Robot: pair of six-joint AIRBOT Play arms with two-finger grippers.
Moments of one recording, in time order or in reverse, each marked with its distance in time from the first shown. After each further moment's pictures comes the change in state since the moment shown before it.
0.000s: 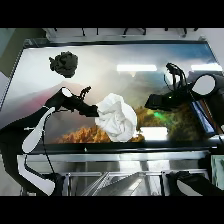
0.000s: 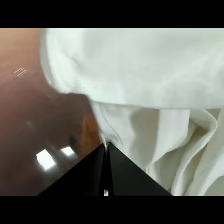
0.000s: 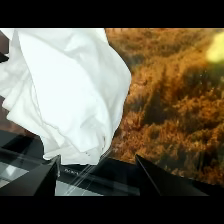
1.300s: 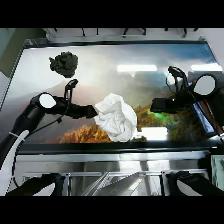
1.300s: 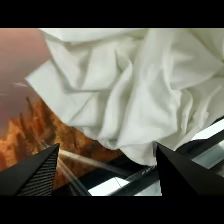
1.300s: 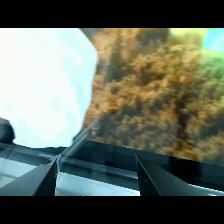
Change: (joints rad) left arm -0.031 0.537 -0.273 0.126 0.130 -0.250; right arm 0.000 0.008 0.010 -0.085 0.097 0.017
